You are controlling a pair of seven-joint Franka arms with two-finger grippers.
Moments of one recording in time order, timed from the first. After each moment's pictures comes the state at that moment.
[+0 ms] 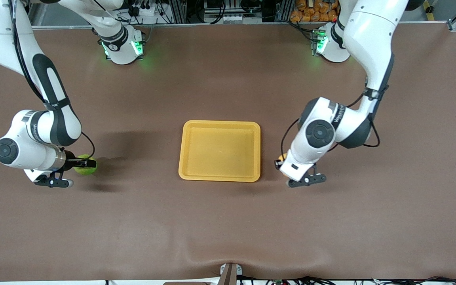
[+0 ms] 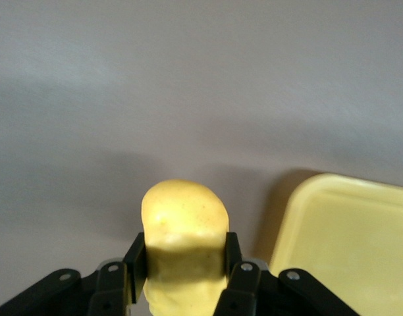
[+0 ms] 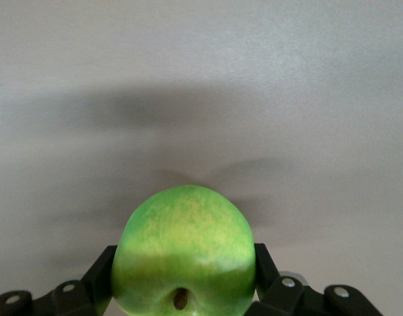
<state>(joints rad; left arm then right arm) -0.42 0.59 -0.09 -1.59 0.06 2.19 -0.65 -0.05 0.49 -0.05 -1.85 0.04 2.18 -0.03</state>
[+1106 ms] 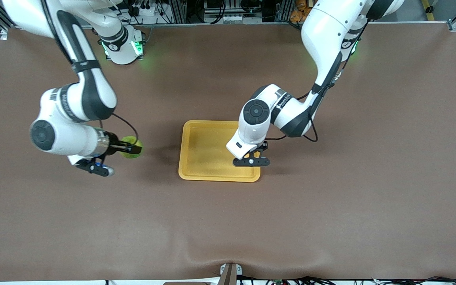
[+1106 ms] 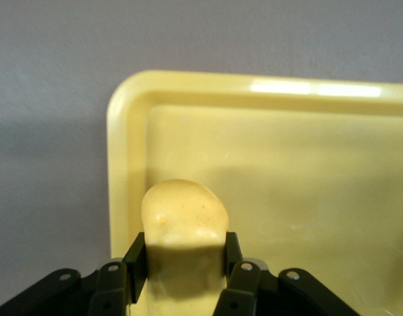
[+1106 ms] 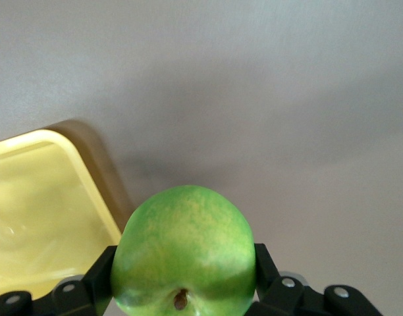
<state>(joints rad) -0.63 0.71 -0.09 -1.49 0.06 2.22 -0.73 0.27 0.35 -0.04 -1.80 0.26 1.93 0.48</state>
